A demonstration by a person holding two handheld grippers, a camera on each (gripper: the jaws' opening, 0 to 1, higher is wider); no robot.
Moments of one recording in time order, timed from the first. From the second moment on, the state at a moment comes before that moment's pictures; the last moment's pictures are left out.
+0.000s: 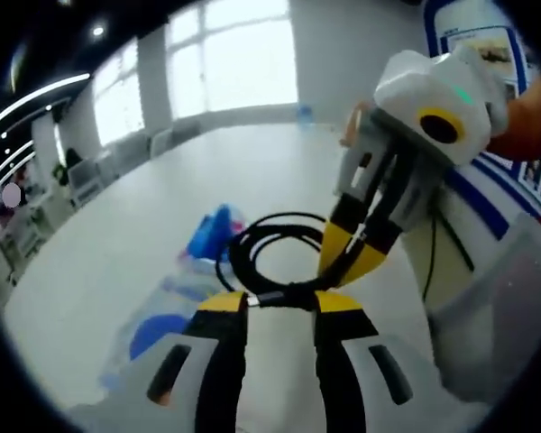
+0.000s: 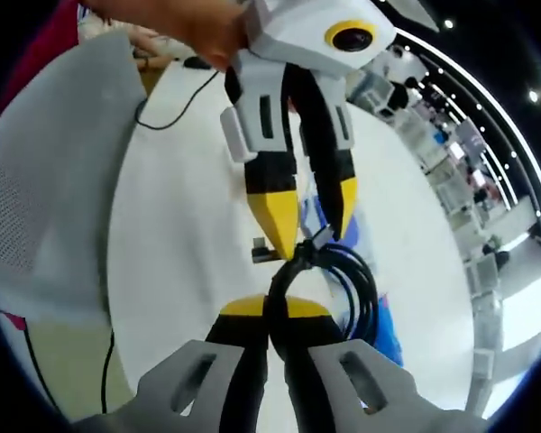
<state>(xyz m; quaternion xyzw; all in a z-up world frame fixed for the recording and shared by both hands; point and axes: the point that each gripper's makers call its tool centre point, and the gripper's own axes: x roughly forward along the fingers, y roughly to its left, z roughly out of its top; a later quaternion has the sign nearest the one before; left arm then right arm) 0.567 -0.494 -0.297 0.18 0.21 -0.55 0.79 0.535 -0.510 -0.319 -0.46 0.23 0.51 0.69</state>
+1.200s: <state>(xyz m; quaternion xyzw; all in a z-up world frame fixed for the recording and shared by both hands) 0.568 -0.499 -0.378 0.23 0.31 -0.52 0.77 0.538 -0.514 -0.392 -0.42 0.28 0.55 0.67</state>
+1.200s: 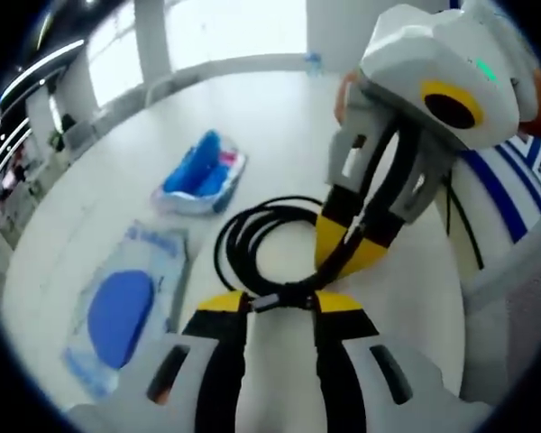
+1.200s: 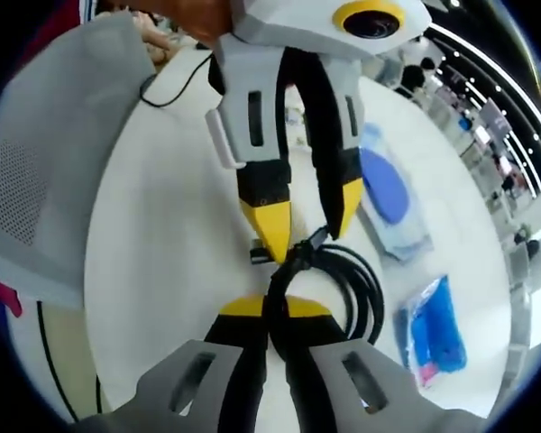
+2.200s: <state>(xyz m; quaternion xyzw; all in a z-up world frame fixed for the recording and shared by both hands) 0.563 -0.494 -0.373 0.20 0.32 -0.50 0.78 0.536 -0.509 -0.375 -0.25 0.31 0.53 0.75</state>
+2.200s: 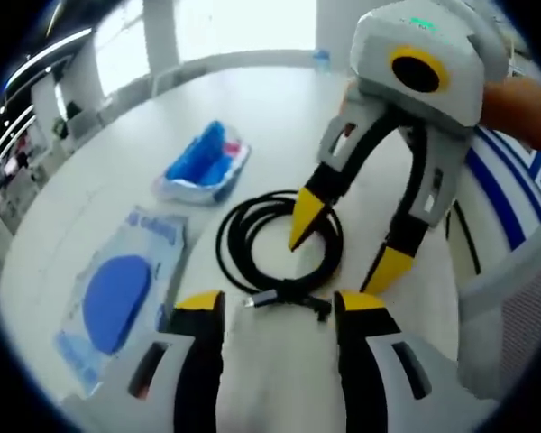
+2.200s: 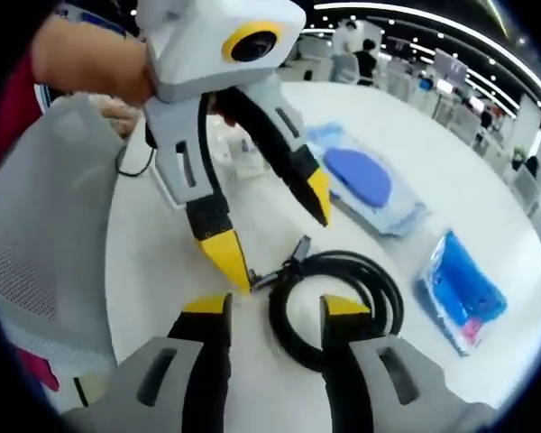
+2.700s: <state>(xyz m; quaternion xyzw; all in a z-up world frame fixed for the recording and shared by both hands) 0.564 -0.492 -0.338 0.13 0.29 -0.50 0.80 0.539 -0.509 -0.348 -0.21 0.29 0.50 0.79</state>
